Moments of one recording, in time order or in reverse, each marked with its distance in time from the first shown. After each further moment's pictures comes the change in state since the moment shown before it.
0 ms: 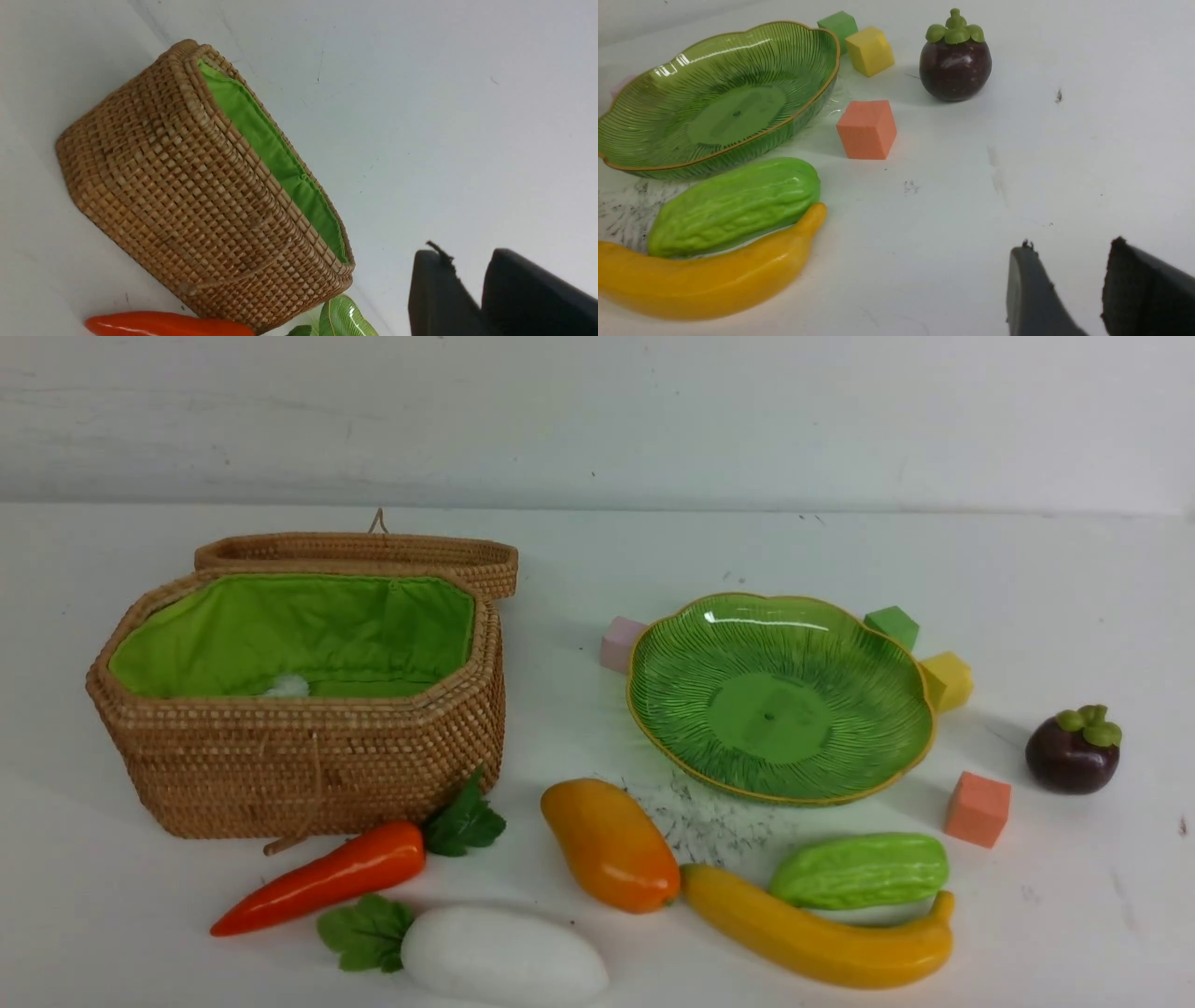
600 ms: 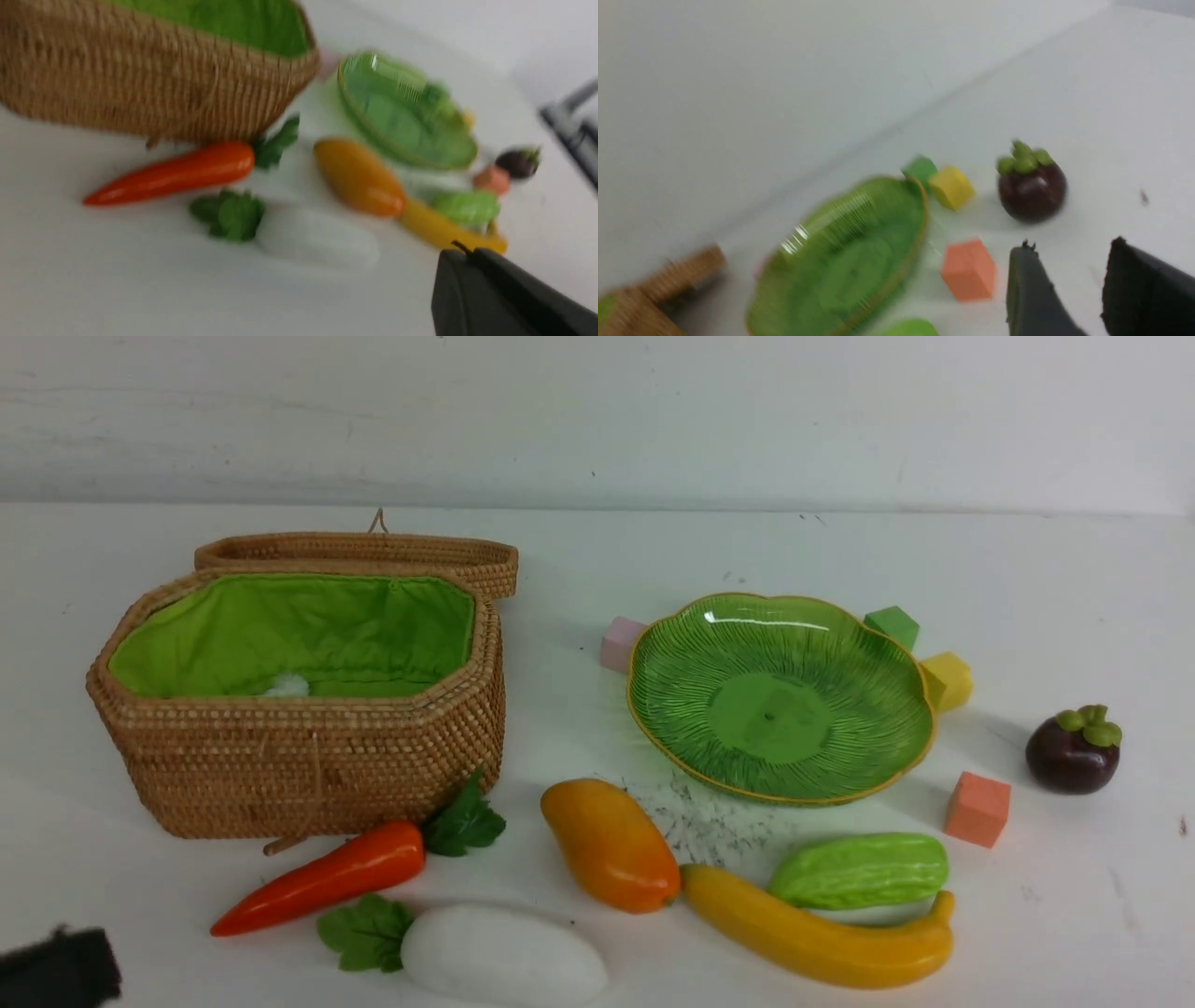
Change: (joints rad) right arm 0.000 0.000 0.009 0.140 -0.367 0.205; left arm 0.000 0.395 -0.561 0.134 0.854 0.347
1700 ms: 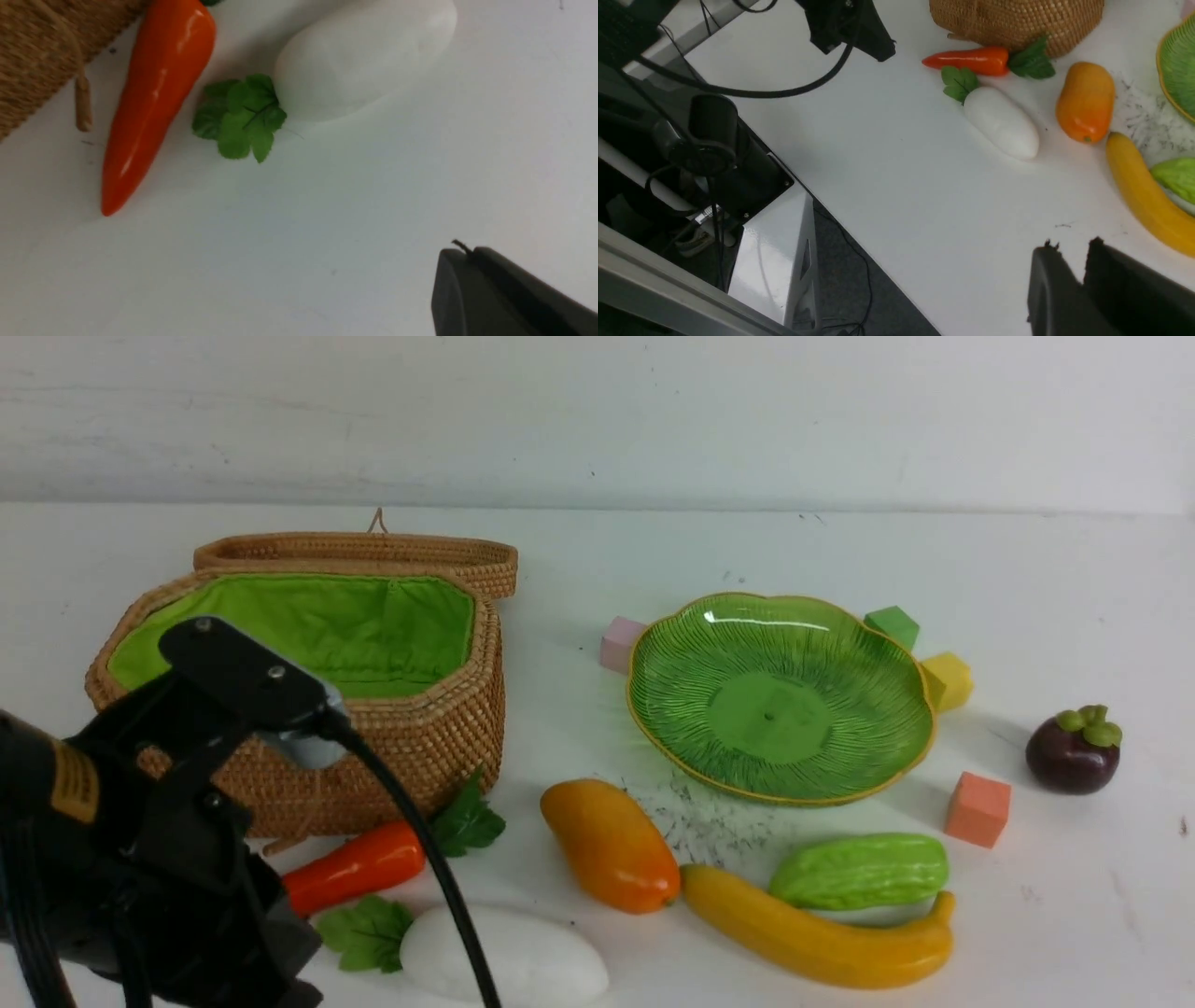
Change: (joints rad) right arm 0.866 0.526 -1.144 0.133 1.190 -0.403; left arm -0.375 0.693 -0.364 0.366 0.175 0.256
